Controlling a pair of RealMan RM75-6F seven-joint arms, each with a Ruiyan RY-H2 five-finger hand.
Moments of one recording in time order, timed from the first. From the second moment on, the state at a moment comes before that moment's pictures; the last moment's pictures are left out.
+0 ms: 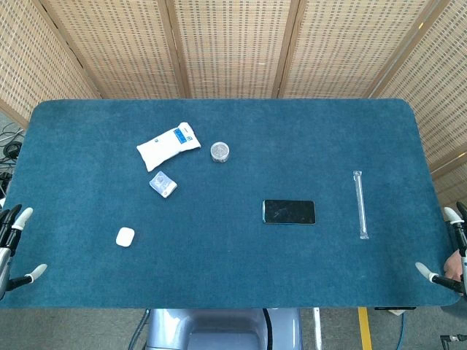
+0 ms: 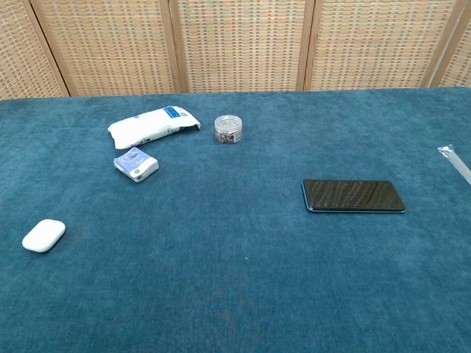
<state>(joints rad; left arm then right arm) -0.01 -1.04 0.00 -1.73 1.60 1.59 0.13 -0.01 -0.96 0.09 -1.69 -1.54 1.61 0.17</state>
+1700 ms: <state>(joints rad) -0.09 -1.06 -0.08 -1.70 1.38 1.42 0.15 0.81 -1.61 0.26 -1.43 -0.72 0.92 -0.63</state>
